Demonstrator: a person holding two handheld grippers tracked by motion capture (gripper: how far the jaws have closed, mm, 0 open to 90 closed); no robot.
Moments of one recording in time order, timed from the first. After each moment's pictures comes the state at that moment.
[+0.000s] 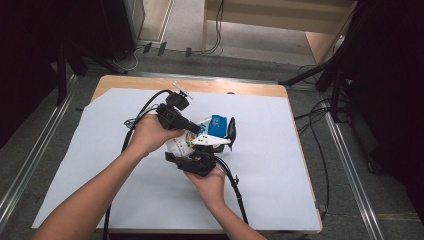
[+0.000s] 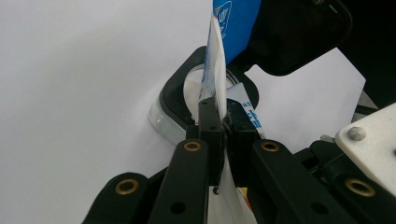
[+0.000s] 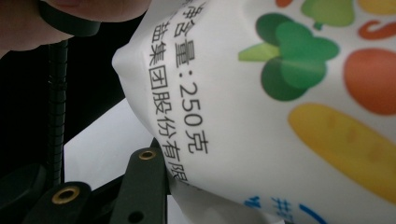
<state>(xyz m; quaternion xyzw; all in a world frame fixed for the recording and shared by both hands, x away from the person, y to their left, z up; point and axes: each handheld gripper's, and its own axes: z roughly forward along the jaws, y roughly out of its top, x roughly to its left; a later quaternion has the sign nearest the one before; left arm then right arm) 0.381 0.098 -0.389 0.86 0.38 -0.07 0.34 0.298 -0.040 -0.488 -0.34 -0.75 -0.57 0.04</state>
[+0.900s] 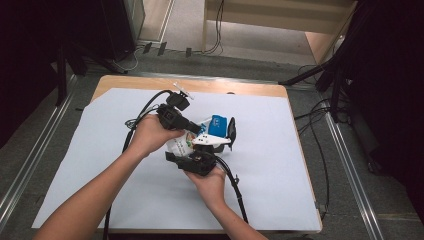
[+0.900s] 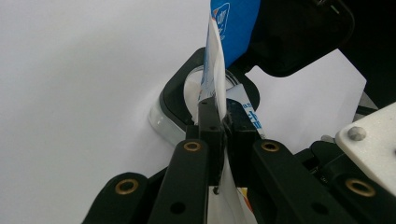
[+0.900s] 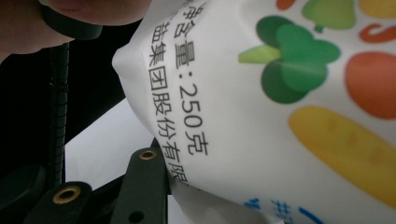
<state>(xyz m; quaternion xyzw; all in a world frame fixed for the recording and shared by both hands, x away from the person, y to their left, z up) 0.381 0.096 -0.391 0.86 0.38 -0.07 0.34 0.299 -0.040 -0.488 -0.34 -0.75 -0.57 0.04</state>
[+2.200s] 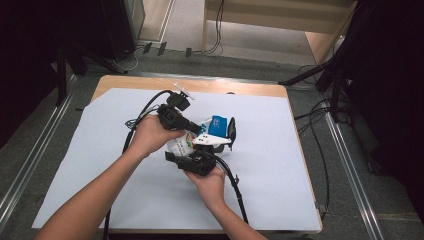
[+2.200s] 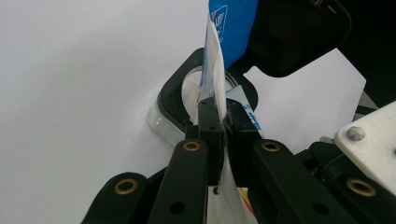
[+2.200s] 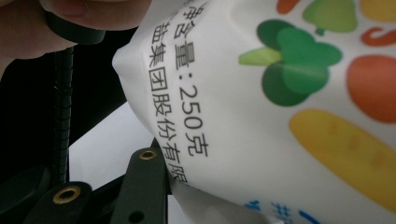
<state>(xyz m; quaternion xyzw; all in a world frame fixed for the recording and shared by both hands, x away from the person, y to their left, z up) 0.380 0.095 -0.390 0.86 0.37 -0.07 0.34 0.299 -0.041 -0.488 -0.34 -0.74 -0.57 0.05</state>
